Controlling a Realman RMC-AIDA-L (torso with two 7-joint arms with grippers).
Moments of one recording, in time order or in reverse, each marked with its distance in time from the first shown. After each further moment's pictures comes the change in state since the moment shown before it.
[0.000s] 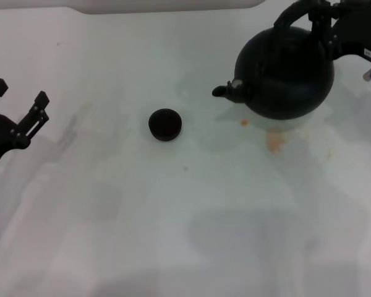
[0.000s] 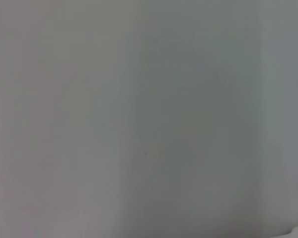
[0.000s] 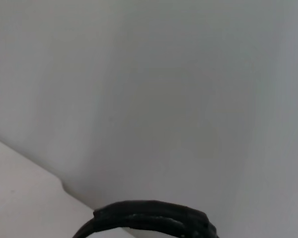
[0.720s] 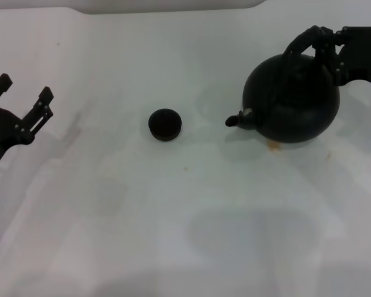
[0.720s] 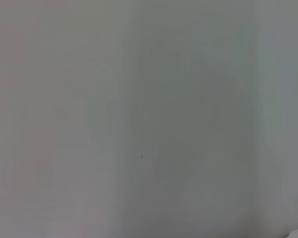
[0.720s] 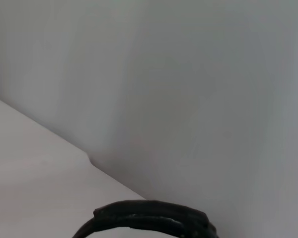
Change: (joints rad) left arm -0.020 -0.002 -0.003 0.002 0.006 0.003 -0.002; right arm 0.039 0.008 0.143 -0.182 0.017 0.222 -0.133
